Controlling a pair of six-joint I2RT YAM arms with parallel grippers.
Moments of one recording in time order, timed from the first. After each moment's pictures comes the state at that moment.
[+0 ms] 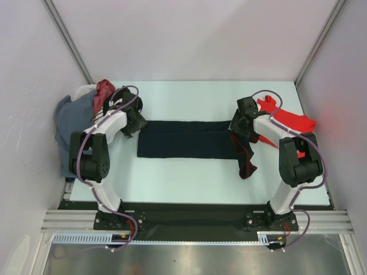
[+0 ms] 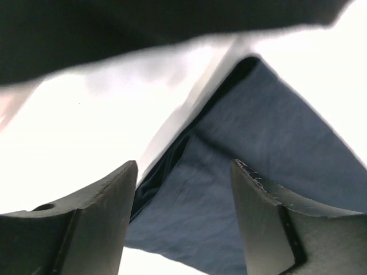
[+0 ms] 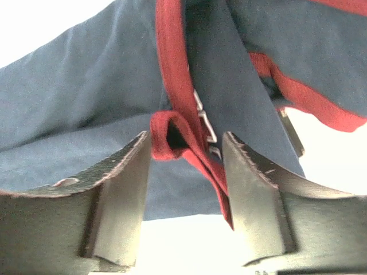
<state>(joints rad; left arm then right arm) -0.13 1.82 1.30 -0.61 -0.24 -0.80 0.27 1.78 1.21 -0.44 0.12 0.66</state>
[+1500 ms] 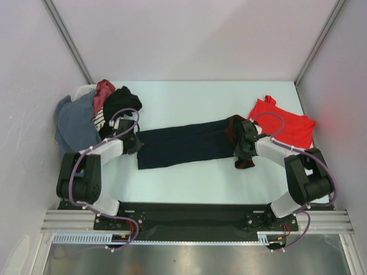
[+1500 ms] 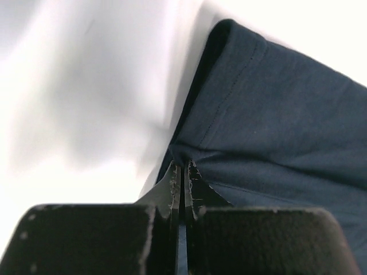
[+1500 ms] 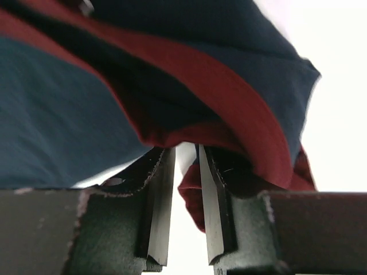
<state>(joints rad) -0.13 1.55 0.78 -0.21 -0.14 -0.70 0.35 1.54 0.80 -0.38 0.18 0.71</state>
